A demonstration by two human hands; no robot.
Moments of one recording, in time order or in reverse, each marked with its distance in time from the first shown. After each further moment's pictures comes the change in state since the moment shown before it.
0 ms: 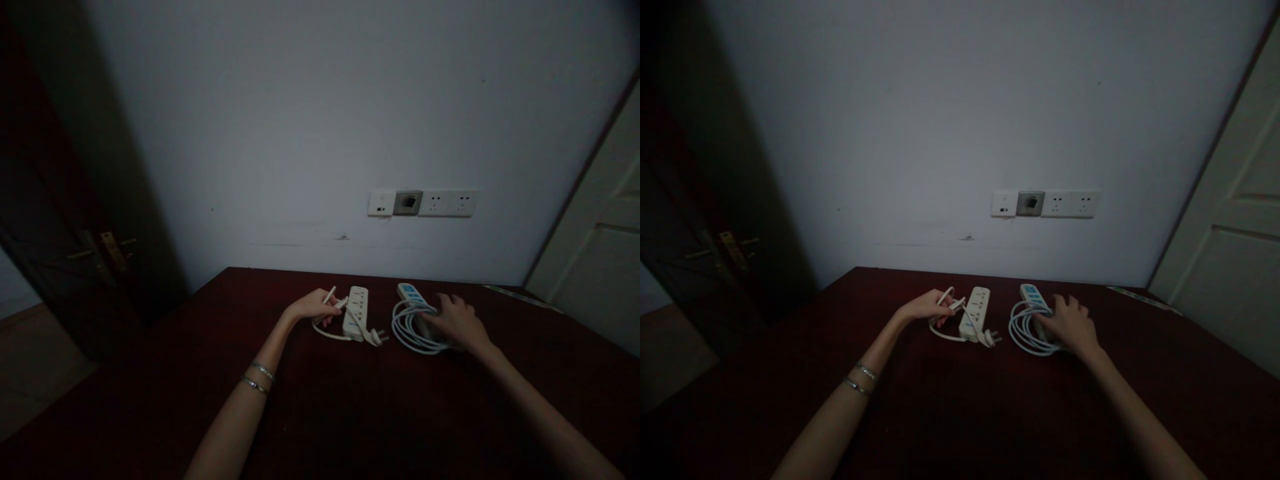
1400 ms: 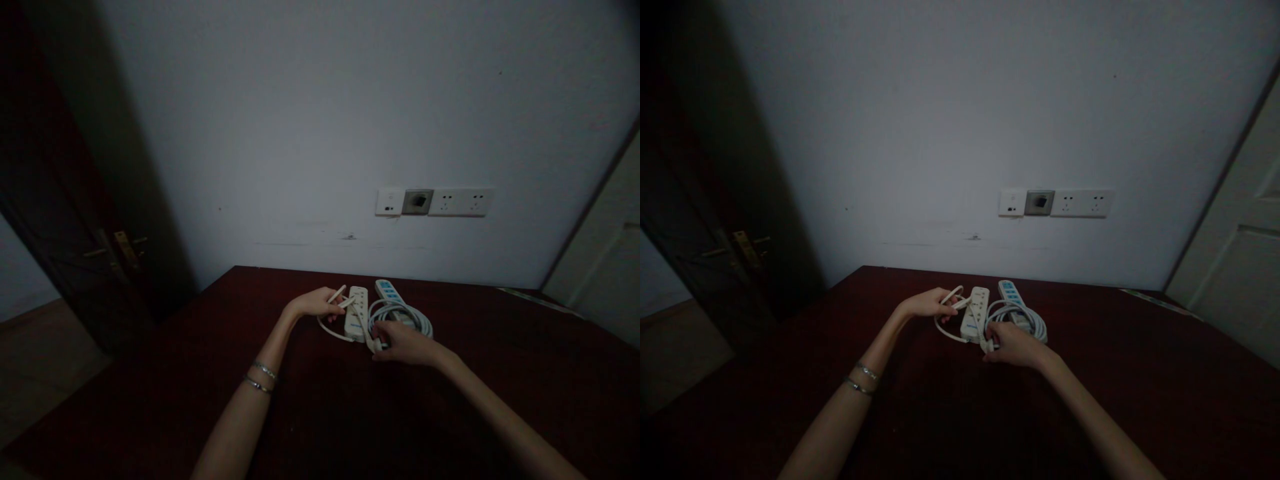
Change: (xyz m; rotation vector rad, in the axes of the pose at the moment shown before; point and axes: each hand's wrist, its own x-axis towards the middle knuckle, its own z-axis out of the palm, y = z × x) left_hand -0.007 0.011 -0.011 0.098 -0.067 0.065; right_hand -0.055 -0.109 -0.003 0.196 -0.628 -0.615
